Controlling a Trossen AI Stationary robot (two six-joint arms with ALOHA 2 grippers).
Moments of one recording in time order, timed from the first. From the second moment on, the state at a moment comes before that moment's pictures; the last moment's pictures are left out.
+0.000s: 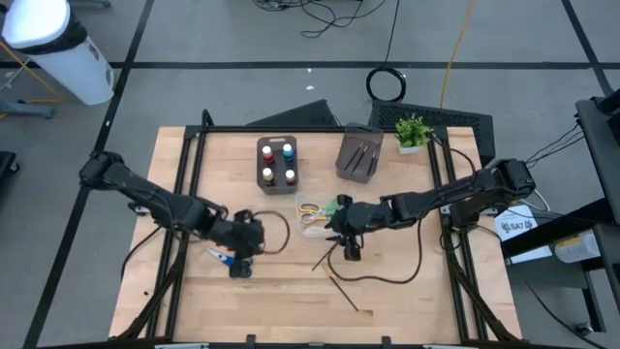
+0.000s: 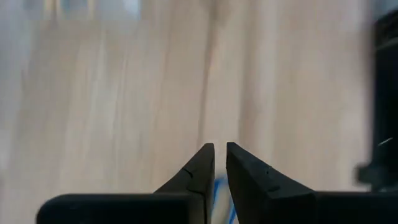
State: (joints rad) left arm -0.41 1.29 0.95 -0.70 -0.05 -0.52; right arm 0.19 1.52 0.96 -0.07 0.05 0.07
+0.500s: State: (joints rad) left arm -0.53 1.46 0.83 -0.68 -0.03 -0.62; right arm 0.22 1.52 0.96 -0.01 0.05 0.06
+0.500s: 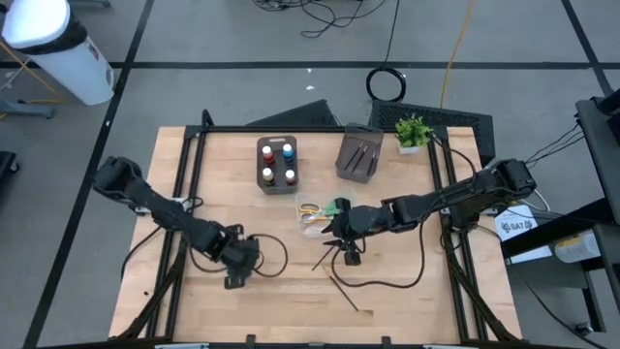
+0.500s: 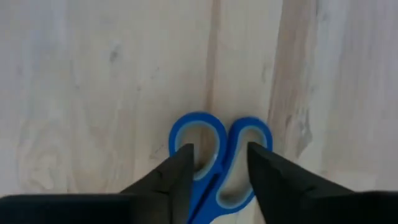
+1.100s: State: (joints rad) left arm -0.55 1.67 0.83 -0.66 -0.03 -0.56; right arm 0.22 1.52 0.96 -0.01 0.05 0.06
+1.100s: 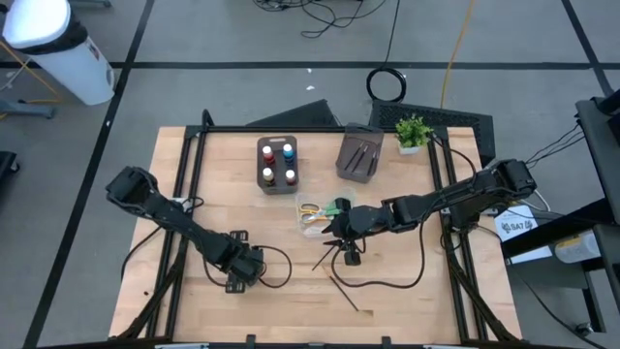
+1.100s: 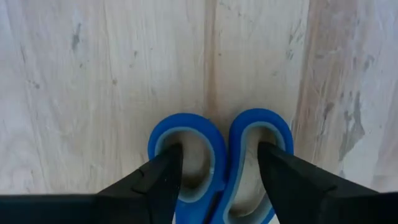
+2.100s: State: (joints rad) left arm -0.56 1.47 0.98 -0.57 -0.29 -0.47; right arm 0.22 1.52 0.96 0.00 0.05 0.06
